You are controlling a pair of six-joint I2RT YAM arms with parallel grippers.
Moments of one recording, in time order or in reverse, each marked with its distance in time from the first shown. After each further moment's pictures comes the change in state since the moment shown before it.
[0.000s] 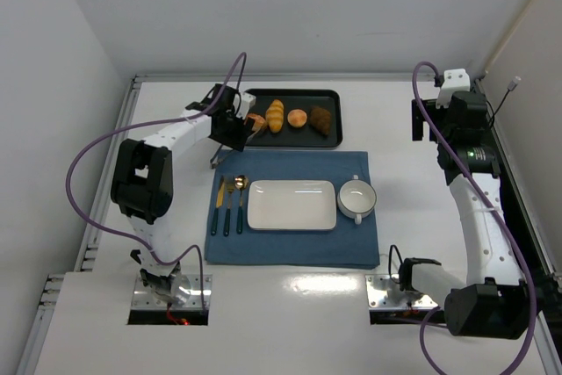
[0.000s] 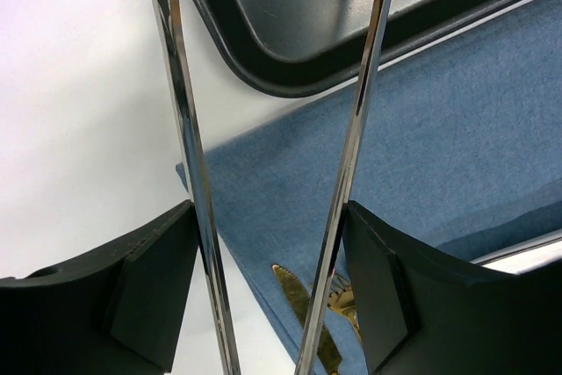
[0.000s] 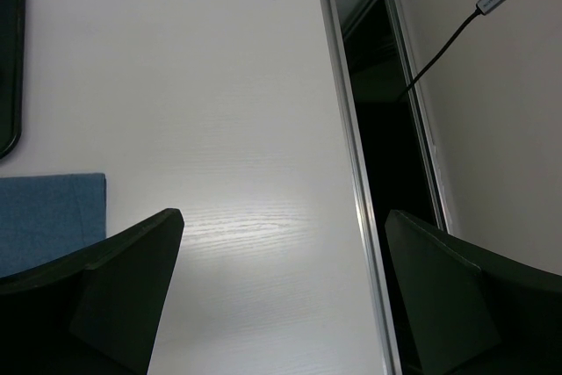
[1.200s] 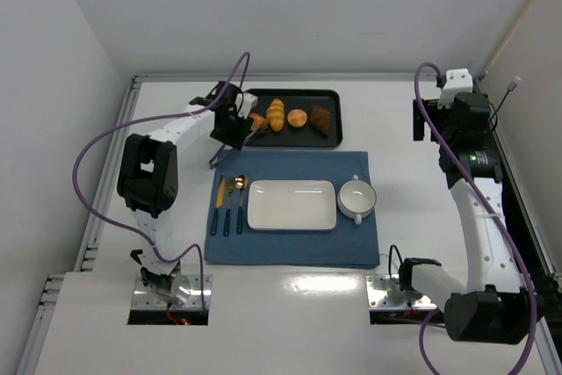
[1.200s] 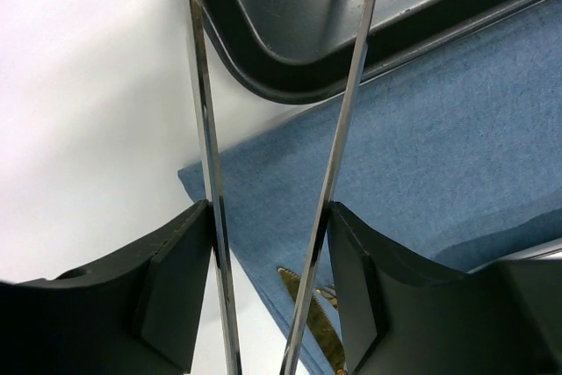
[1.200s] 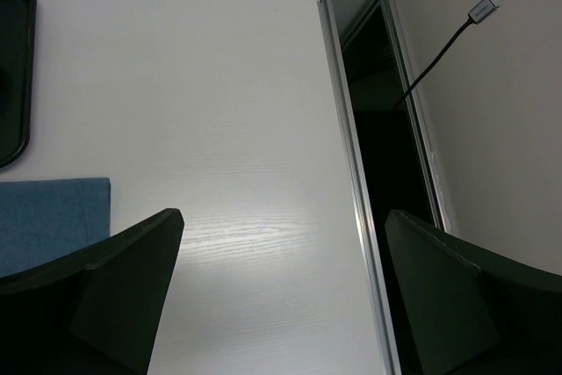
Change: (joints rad) left arm 0.000 0.068 0.088 -0.079 -0.009 0.014; right arm 0.000 -0.029 0.000 -0.001 -0.008 0.000
